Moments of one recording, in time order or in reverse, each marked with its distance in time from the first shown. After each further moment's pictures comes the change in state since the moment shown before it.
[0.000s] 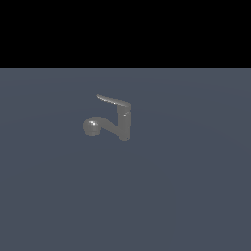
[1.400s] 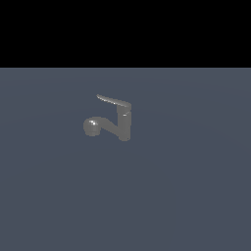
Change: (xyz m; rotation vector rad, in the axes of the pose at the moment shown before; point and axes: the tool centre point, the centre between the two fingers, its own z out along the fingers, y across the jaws) arm 0.143 -0.027 0.048 0.147 -0.086 0.534
